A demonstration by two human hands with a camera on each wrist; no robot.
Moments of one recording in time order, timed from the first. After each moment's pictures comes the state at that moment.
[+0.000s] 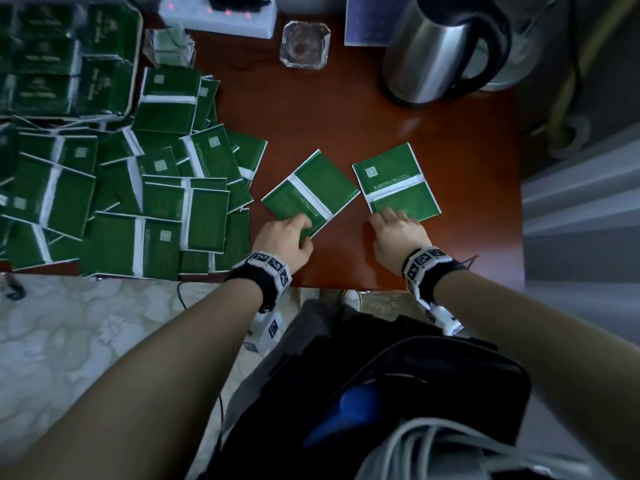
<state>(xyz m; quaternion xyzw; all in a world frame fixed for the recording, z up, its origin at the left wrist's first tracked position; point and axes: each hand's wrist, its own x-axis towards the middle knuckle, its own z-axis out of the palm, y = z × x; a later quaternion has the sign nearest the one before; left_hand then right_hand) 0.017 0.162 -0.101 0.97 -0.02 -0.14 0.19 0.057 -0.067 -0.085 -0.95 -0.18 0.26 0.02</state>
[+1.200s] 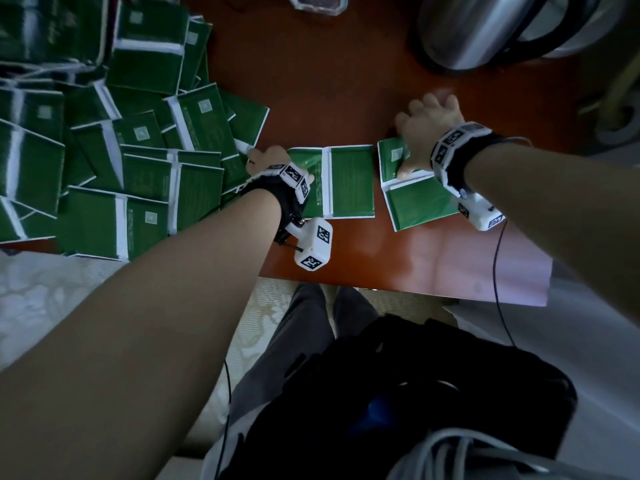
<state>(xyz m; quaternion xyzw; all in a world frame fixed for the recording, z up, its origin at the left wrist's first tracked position) 0.135 0.170 -0.117 0.88 0.35 -0.29 0.16 0.217 -0.048 -0.082 -0.91 -0.26 0.26 -0.20</state>
